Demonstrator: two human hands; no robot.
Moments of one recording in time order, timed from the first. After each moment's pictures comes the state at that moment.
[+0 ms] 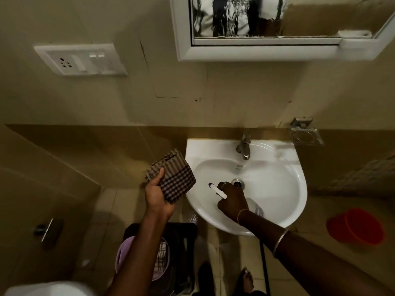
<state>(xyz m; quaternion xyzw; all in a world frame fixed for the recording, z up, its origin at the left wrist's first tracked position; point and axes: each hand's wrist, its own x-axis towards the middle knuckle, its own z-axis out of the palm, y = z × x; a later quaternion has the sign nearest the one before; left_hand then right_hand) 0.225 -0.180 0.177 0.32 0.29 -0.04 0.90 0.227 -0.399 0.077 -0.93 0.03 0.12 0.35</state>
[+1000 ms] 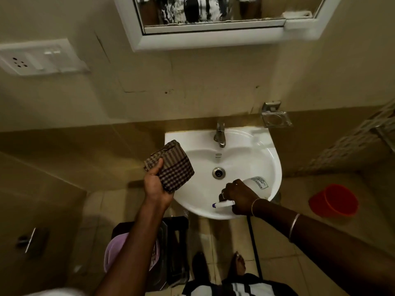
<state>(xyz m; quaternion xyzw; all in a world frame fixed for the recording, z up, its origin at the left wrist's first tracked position) 0.224 -0.238 0.183 0.35 0.29 -0.09 0.89 0.199 -0.506 0.093 -0.93 -0.29 0.22 0.03</state>
